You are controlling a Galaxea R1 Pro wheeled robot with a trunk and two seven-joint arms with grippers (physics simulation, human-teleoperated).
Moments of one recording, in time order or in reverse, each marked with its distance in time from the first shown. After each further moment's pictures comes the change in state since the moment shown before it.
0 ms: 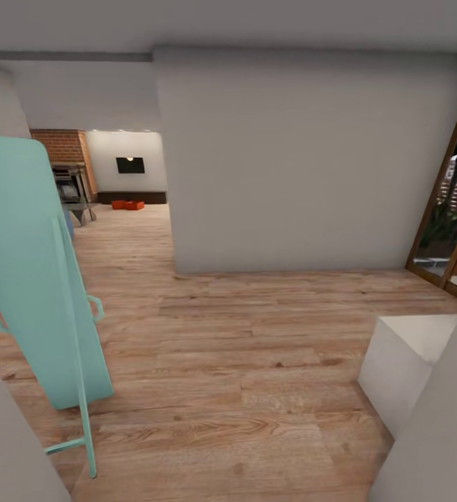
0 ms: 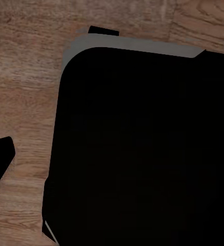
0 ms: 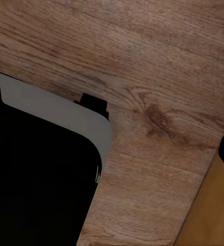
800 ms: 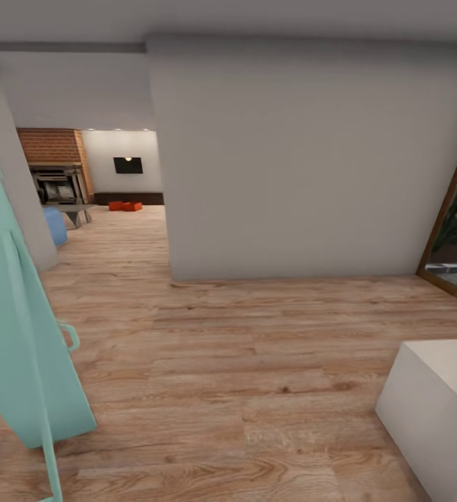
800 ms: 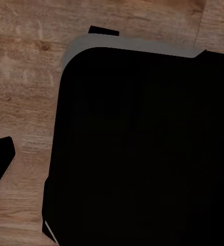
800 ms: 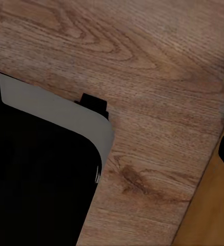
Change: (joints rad) left arm 0.000 0.000 0.000 0.000 0.000 0.000 0.000; right arm 0.000 0.000 0.000 0.000 0.000 0.000 0.000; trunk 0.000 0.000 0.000
